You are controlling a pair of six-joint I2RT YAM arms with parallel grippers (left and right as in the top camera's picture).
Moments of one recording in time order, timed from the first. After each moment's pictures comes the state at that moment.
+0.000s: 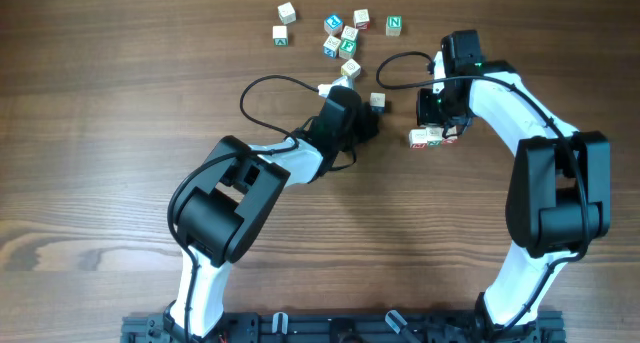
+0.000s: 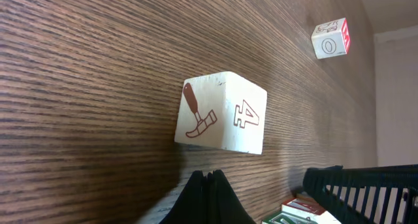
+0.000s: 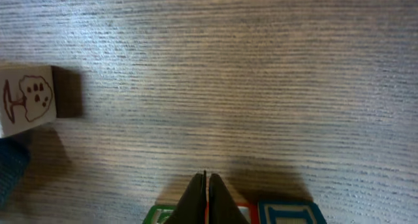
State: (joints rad) left arm -0.62 2.14 1.12 0.37 0.18 -0.99; right arm 0.11 2.01 1.37 -0.71 -0.10 0.14
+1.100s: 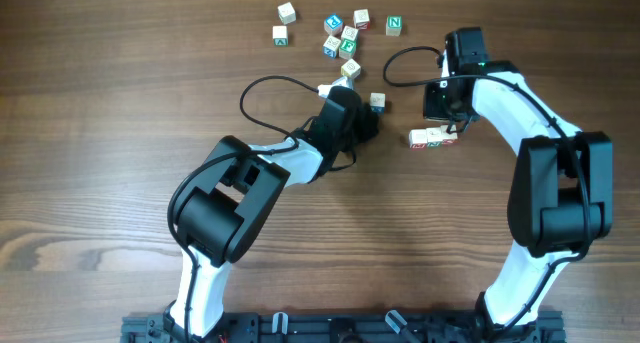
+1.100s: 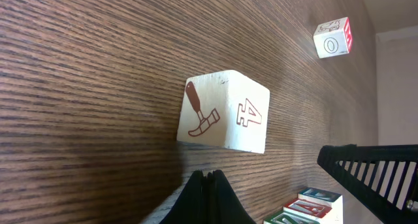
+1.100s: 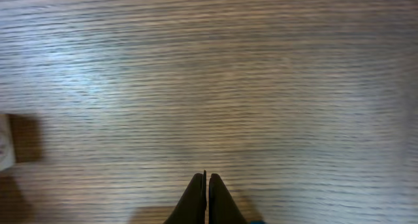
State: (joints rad) left arm -0.62 2.14 1.12 0.37 0.18 -0.99; right arm 0.09 2.01 1.37 -0.65 0.01 0.17
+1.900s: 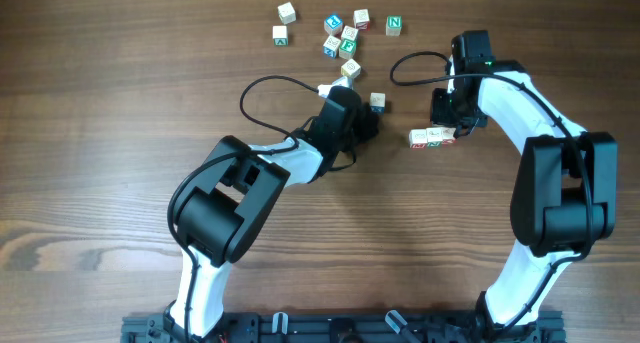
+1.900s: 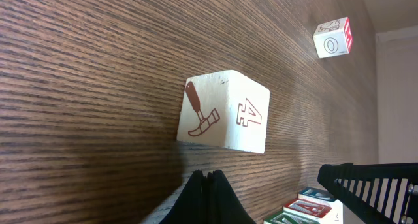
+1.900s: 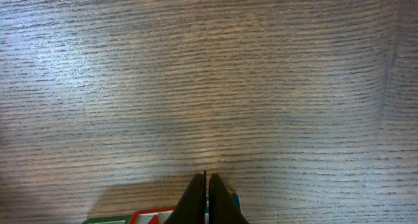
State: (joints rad) left arm -0.62 2.14 1.12 0.37 0.18 -0.99; right arm 0.07 2.01 1.37 -0.73 0.03 0.17
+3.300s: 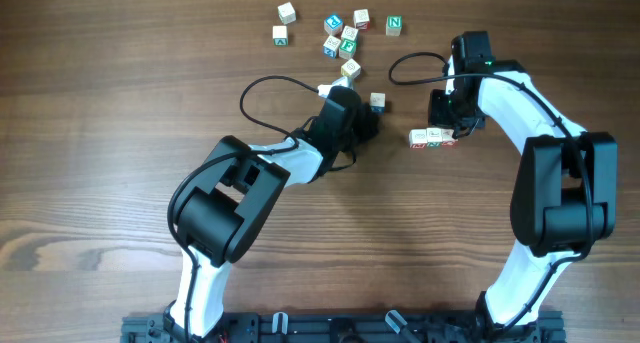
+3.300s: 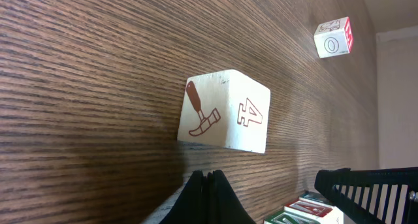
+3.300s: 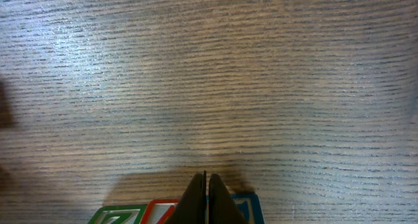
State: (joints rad) left arm -0.62 2.14 1.12 0.36 0.18 -0.99; right arm 0.07 2.01 1.37 -0.74 -0.02 0.17
